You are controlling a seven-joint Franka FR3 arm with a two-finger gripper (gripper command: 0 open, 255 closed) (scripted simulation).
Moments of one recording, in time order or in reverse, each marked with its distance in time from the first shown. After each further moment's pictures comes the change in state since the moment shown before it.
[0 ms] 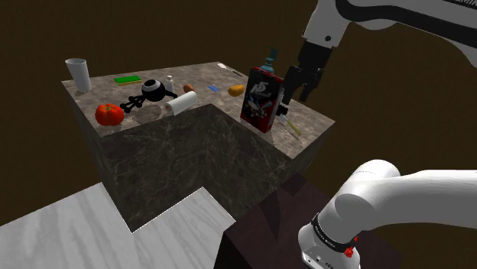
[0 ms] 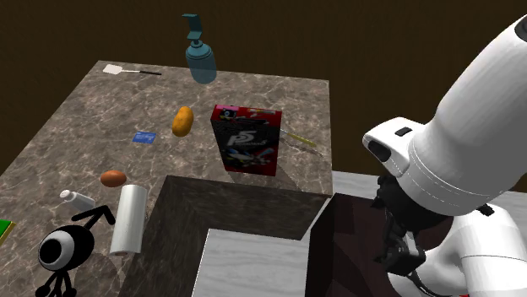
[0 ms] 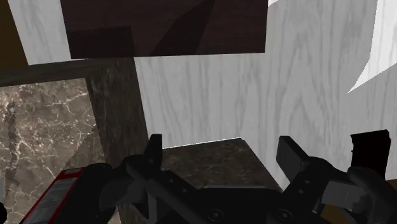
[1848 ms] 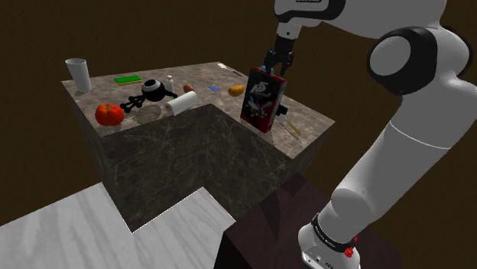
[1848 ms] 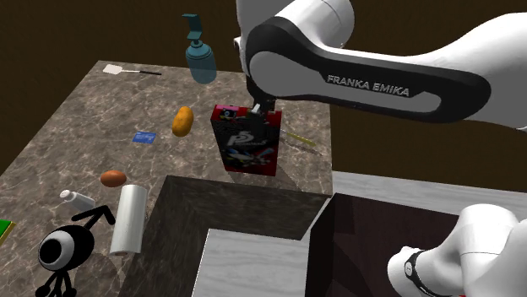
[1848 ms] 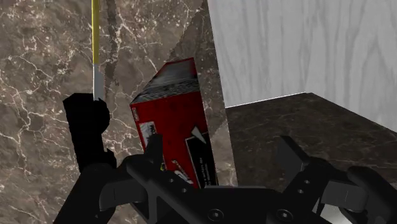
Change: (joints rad) arm -0.125 0.853 -0.242 0.653 -0.089 0.214 -0.277
